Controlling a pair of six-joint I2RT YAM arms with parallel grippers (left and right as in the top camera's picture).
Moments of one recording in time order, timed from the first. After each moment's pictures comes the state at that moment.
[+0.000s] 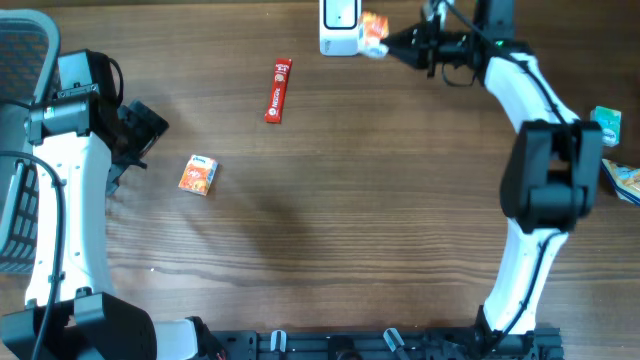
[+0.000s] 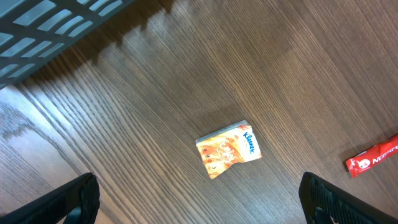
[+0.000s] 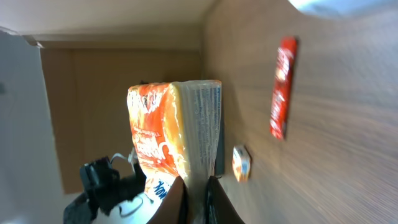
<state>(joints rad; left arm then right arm) 0.21 1.55 1.42 -1.16 -0.14 -0.70 0.00 2.24 1.77 -0.23 -1.27 0.85</state>
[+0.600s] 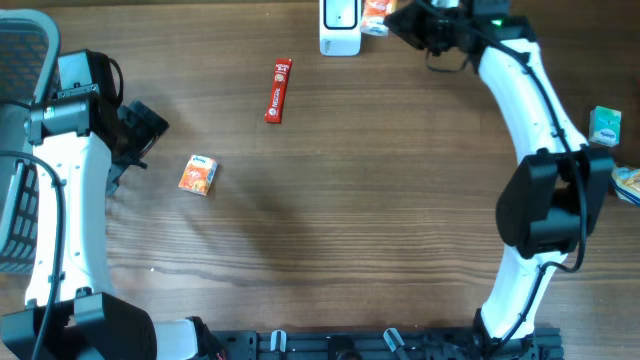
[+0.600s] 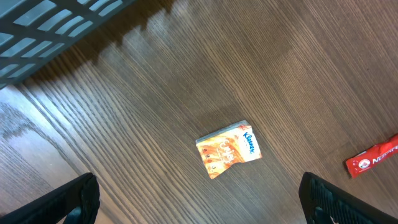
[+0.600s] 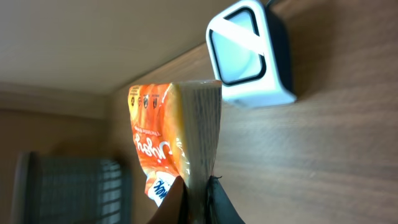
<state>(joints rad) 0.21 1.55 1.42 -1.16 -0.14 -0.70 0.12 2.10 1.89 -0.52 -0.58 0.61</state>
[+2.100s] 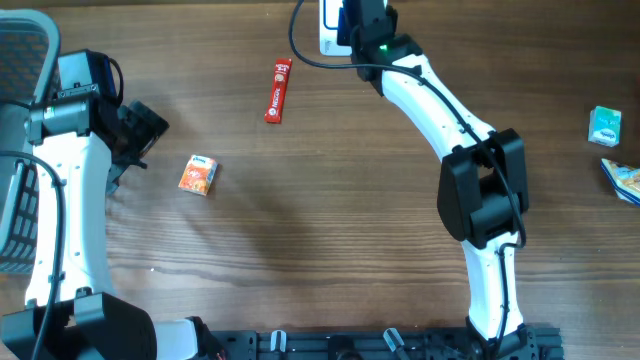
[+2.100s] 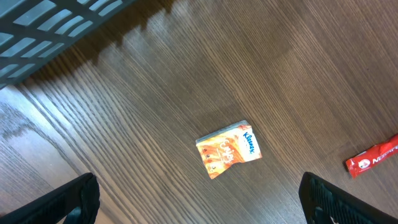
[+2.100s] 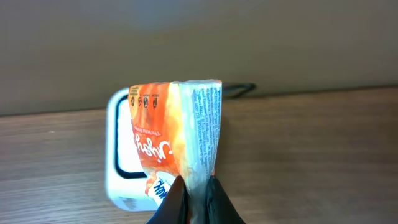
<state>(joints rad) 0.21 1.55 1.42 -1.16 -0.14 -0.70 0.42 2.28 1.96 -0.32 0.41 0.30</state>
